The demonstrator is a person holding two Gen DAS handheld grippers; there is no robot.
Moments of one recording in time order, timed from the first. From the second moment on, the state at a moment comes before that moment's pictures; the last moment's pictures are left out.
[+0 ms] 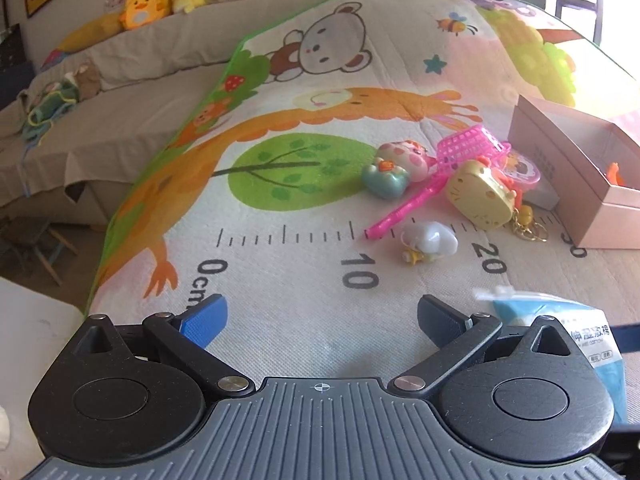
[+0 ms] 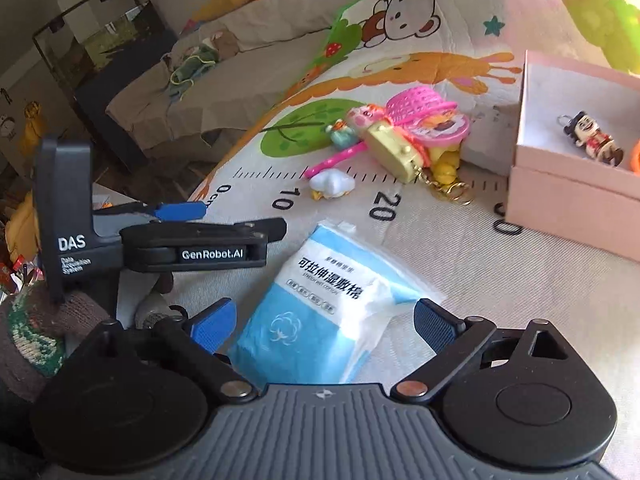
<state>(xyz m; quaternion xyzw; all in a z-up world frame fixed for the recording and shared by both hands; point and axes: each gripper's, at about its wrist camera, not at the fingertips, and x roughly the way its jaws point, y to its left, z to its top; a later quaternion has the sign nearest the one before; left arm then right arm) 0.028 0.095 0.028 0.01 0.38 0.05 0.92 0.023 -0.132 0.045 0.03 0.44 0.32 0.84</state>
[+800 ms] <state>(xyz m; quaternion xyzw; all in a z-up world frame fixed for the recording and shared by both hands) 0.068 0.043 0.012 0.02 0.34 -0.02 0.94 0.003 -0.309 0.015 0.09 0.33 0.01 0.94</state>
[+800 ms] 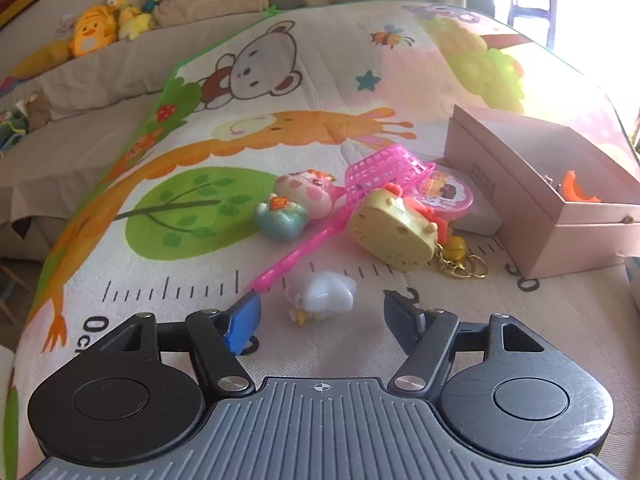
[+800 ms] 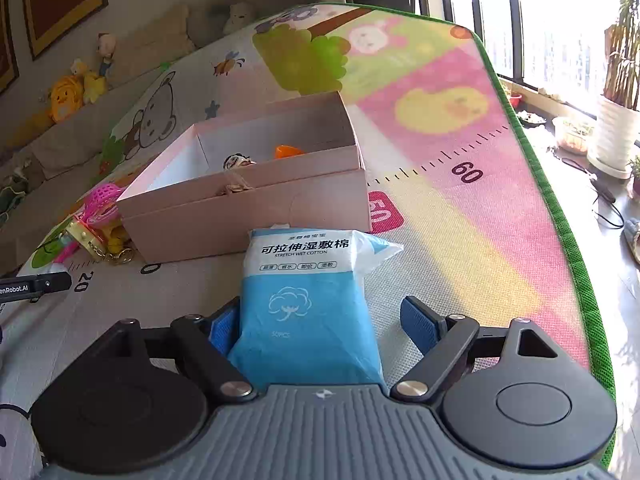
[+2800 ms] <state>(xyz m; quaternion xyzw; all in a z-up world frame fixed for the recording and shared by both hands) 0.010 -0.022 0.022 0.09 0.35 -0.17 0.91 0.006 -0.300 0.022 0.04 0.36 0.03 0.93</state>
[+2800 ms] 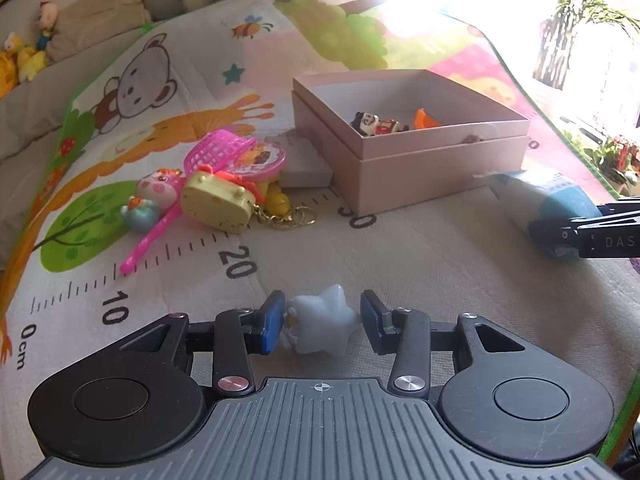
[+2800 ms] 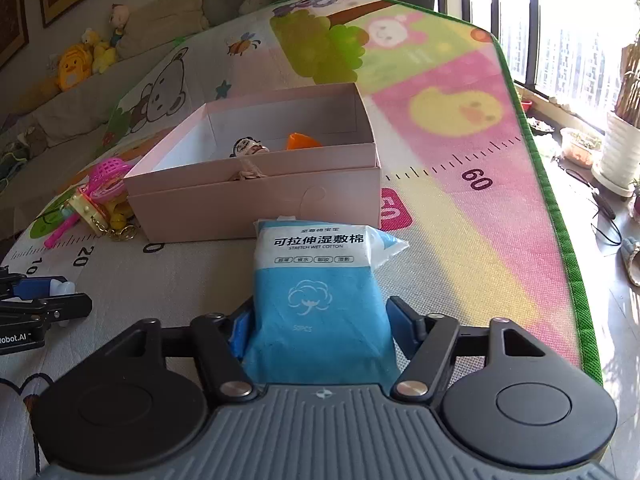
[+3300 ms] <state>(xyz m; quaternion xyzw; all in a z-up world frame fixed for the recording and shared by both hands) 0.048 -0.096 0.129 0.12 0.20 -0.24 0.94 -0.046 -0.347 0.196 0.06 0.21 0.13 0.97</state>
